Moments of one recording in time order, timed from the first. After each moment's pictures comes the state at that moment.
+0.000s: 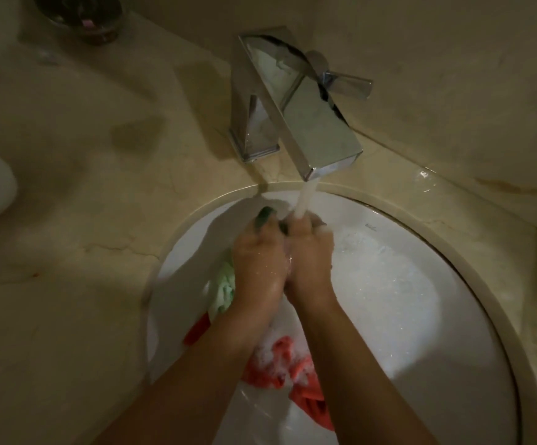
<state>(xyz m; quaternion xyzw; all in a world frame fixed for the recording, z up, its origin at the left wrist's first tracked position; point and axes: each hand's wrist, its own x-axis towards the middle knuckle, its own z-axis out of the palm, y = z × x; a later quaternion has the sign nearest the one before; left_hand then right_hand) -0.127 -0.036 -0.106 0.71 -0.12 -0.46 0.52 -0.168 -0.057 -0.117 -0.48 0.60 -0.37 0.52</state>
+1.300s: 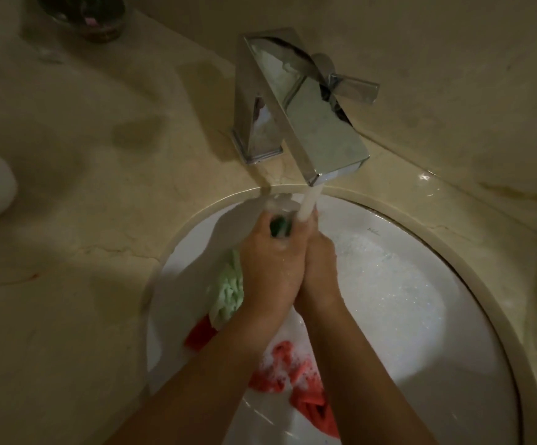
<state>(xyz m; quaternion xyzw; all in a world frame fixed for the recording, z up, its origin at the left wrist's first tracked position) -0.138 -0.041 -0.130 0.76 -0.25 -0.30 0.53 -0.176 -0.056 -0.117 -0.34 0.59 -0.36 0.64</state>
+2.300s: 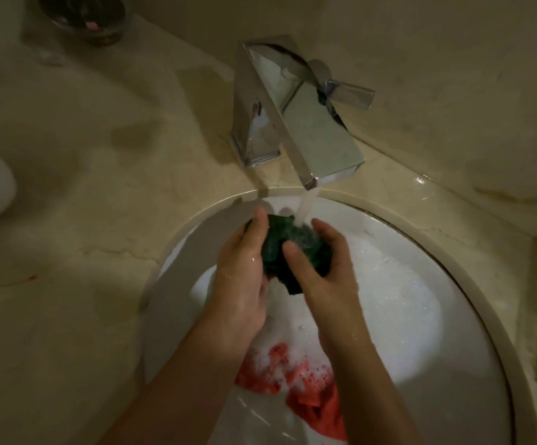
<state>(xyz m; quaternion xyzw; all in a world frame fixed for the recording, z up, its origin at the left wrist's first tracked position) -0.109 -0.019 -0.097 0.52 0.02 -0.59 0.62 -0.209 -0.032 -0.100 -0.49 0.58 -0.32 0.57</state>
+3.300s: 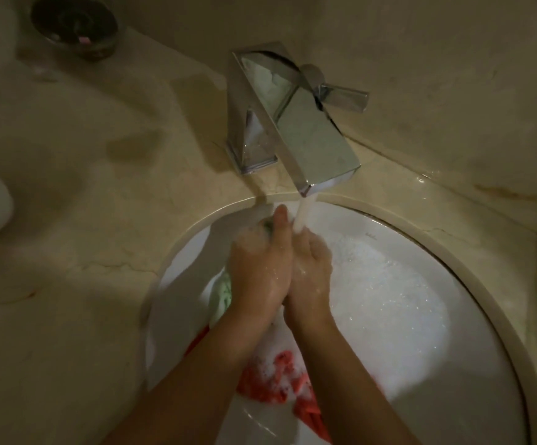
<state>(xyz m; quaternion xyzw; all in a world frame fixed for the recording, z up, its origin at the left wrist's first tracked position) -0.122 -0.041 -0.104 0.75 -0.24 -0.36 0.50 -0.168 -0.050 -0.122 -0.56 0.61 -0.36 0.43</state>
